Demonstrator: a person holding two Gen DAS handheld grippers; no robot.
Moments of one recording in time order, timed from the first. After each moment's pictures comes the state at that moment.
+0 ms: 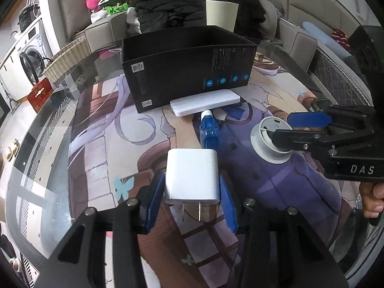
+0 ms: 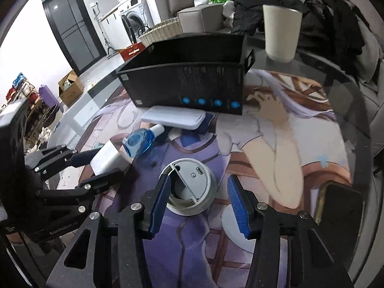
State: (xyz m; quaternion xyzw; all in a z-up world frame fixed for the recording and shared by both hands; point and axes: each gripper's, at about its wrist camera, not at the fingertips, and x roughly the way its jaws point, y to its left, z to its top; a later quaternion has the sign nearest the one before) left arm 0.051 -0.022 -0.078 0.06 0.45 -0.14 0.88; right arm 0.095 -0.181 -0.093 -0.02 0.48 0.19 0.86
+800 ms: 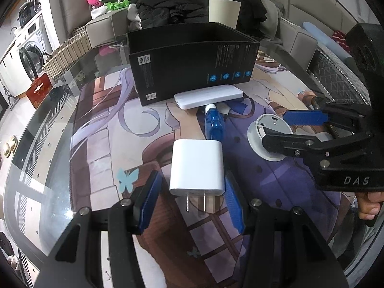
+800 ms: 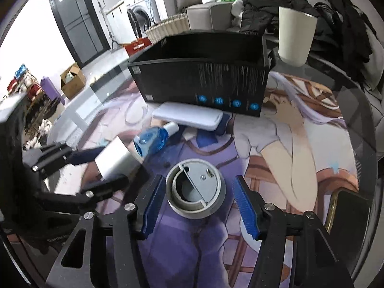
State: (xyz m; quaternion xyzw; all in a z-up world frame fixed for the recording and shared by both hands) left arm 0.049 -0.017 -0.081 0.05 0.46 -0.15 0.88; right arm 0.094 -0.158 -0.095 -0.04 0.48 0.20 0.85
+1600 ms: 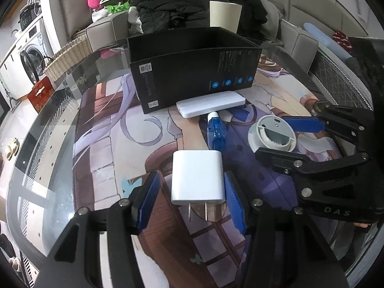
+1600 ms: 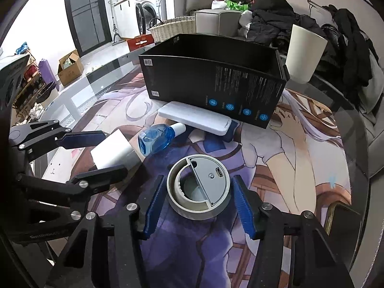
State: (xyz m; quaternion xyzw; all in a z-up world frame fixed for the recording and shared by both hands) left arm 0.055 -0.020 -0.078 0.06 0.45 -0.14 0.88; right arm 0.085 -0.132 -0.096 -0.11 0.45 0.19 0.87
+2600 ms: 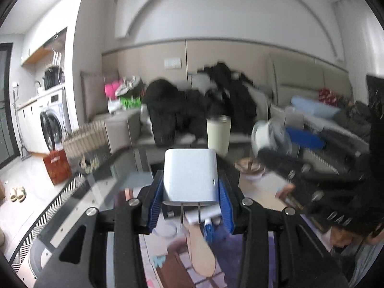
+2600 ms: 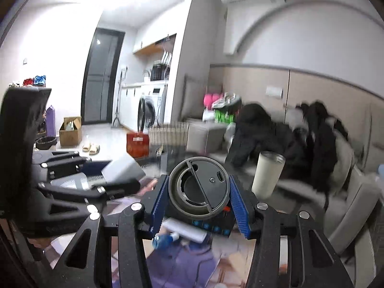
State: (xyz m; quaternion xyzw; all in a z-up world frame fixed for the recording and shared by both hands) left arm -0.016 0.005 0.035 0.03 0.15 -0.15 0.98; right arm 0.000 -0.149 0.016 -0.11 0.10 0.18 0.97
